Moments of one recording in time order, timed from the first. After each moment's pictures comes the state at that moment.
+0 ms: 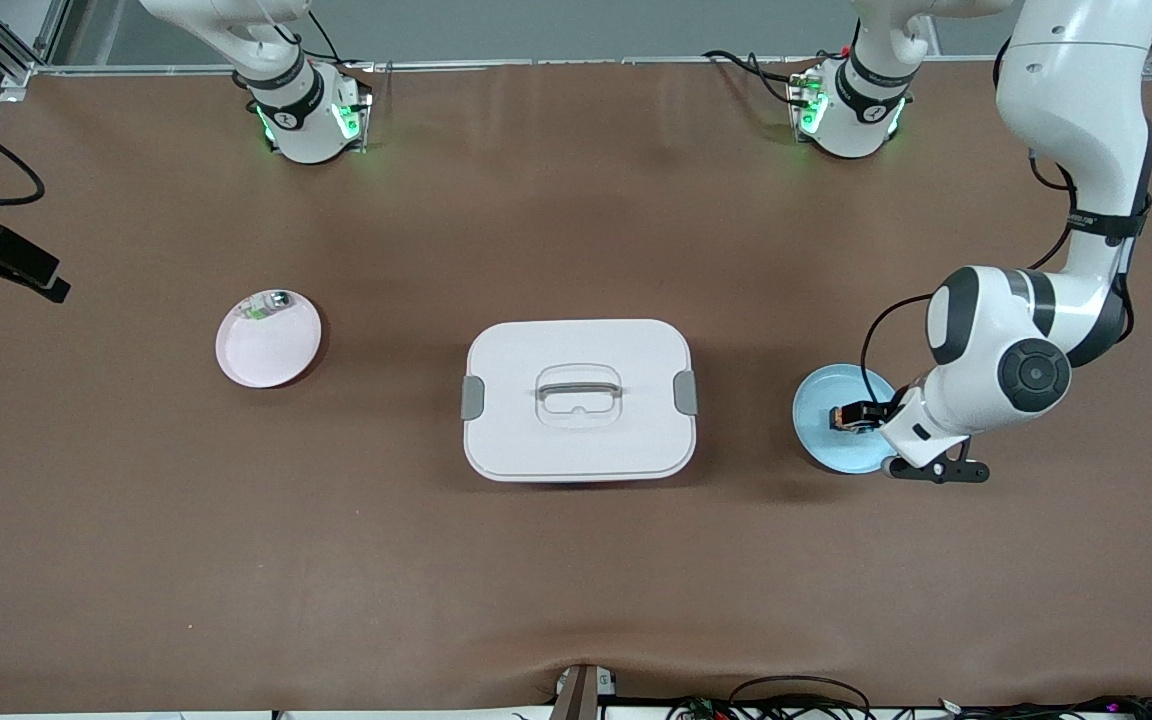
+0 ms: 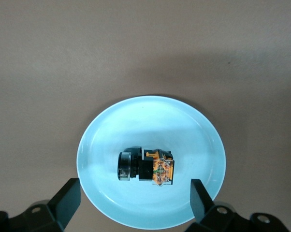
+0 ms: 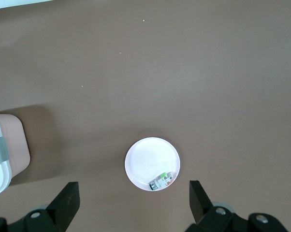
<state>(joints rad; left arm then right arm) -0.11 0.51 -0.03 -1.78 0.00 2.18 -0.07 0.00 0.05 -0.03 -1.45 0.00 1.55 0.14</state>
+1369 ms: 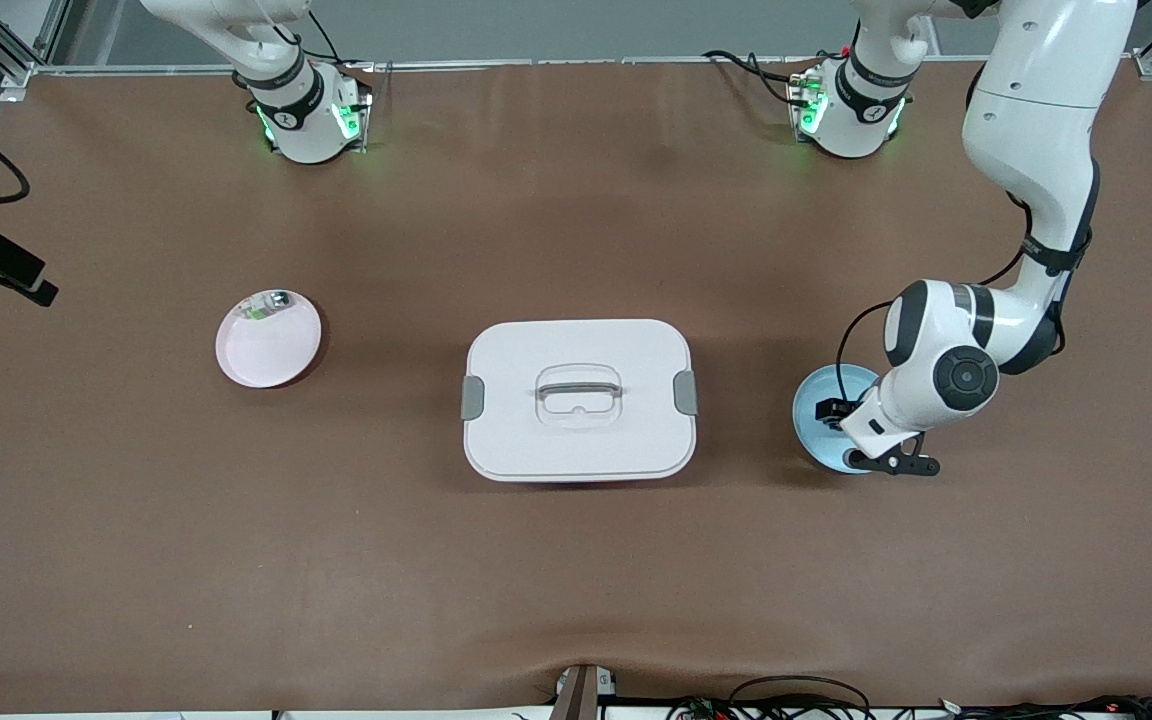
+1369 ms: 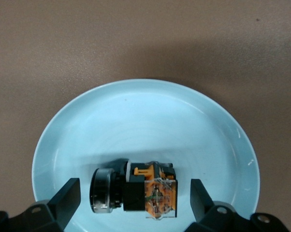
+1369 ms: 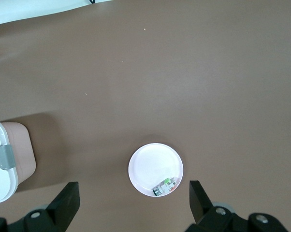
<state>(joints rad) -0.12 0.58 -0.04 -1.88 0.06 2.36 -0.07 -0.01 0.05 -0.03 -1.44 0.02 1.57 0.14</state>
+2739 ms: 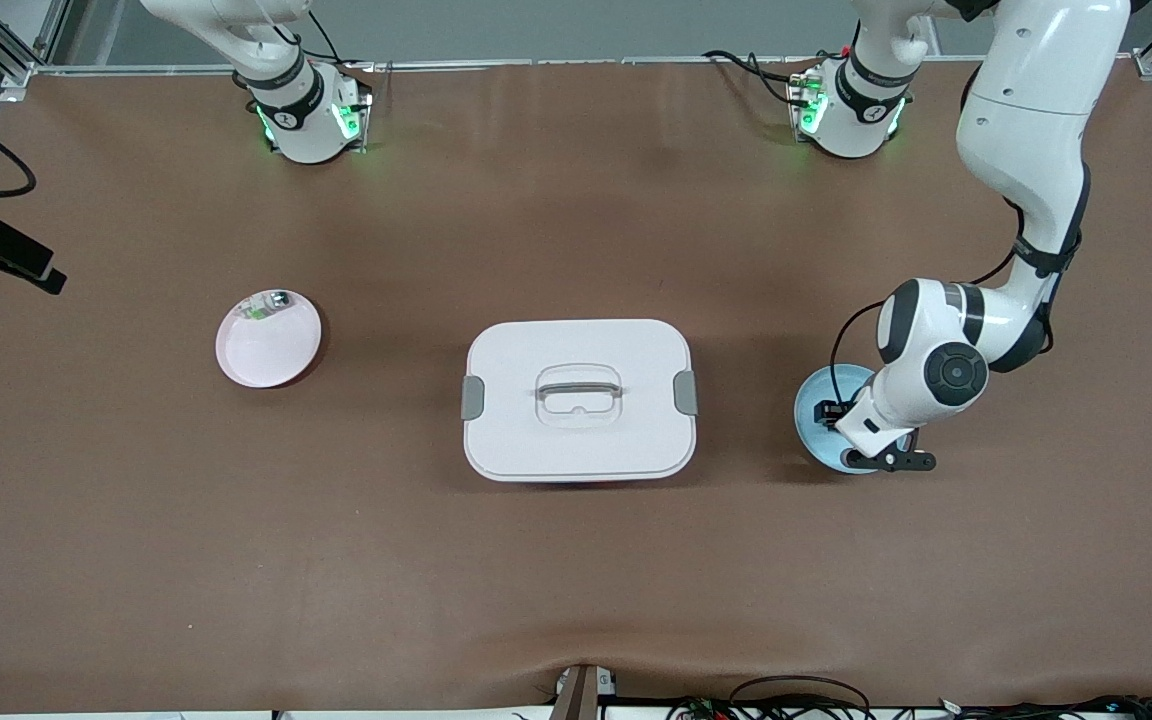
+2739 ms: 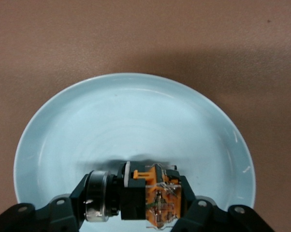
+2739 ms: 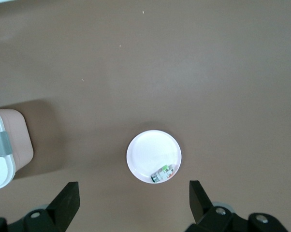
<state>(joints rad) -0.13 0.57 -0.04 -1.90 0.06 2.37 -0.17 -0.01 0.05 -0.03 -1.43 0.02 1.50 0.14</state>
